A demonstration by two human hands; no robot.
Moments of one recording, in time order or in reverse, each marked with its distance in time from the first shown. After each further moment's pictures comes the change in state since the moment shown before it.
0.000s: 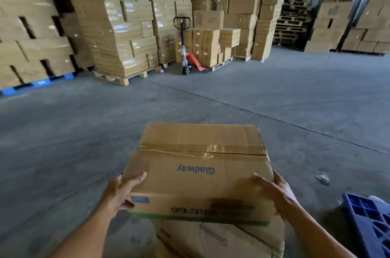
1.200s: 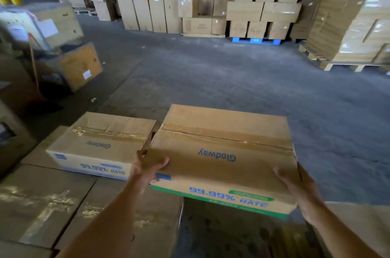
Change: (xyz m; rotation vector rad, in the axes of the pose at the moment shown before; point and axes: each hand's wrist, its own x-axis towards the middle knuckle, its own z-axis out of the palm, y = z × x) left_hand -0.295 -0.320 -0.290 -0.522 0.874 -0.209; right_hand -0.198 0.042 0.364 -0.260 -0.883 -0.236
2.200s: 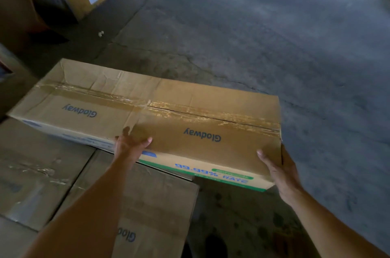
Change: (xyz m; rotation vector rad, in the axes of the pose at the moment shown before) left_hand 0.227 -0.085 -0.047 0.529 0.300 -0.257; right_hand 0.187 0.057 0.217 -0.112 -0.190 0.155
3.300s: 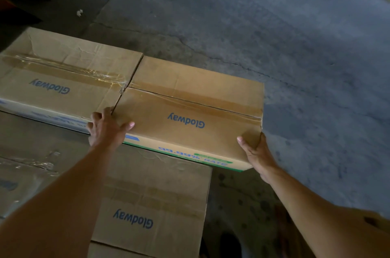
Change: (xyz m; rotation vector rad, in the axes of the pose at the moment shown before) left_hand 0.056 -0.048 -0.051 0.322 0.058 0.126; right_hand -0.022 0.026 0.105 -0.283 -0.010 0.136
